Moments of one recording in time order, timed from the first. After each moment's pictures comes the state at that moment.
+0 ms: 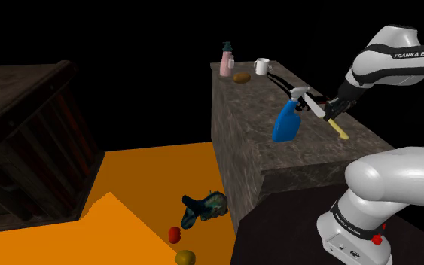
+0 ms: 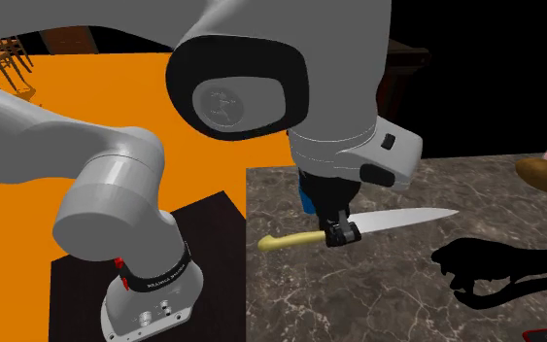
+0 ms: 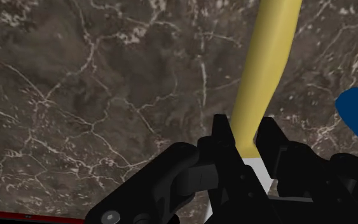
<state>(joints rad) -0.42 -0.85 -0.39 -2.80 -0.21 2.12 -0.22</state>
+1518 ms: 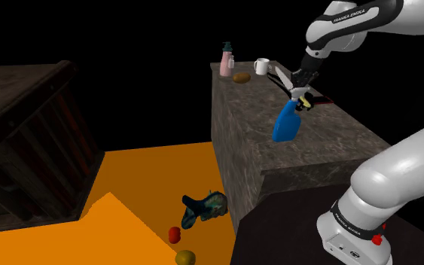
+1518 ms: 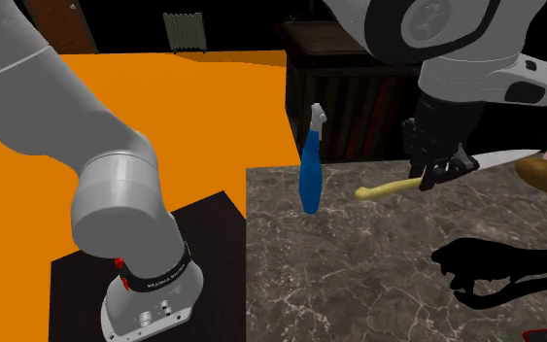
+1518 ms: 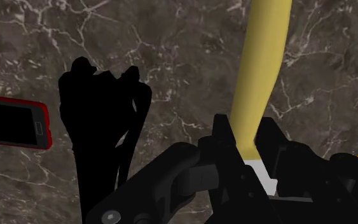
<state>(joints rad) -0.20 -0.30 -0.36 -2.29 -0.01 2.17 -0.16</state>
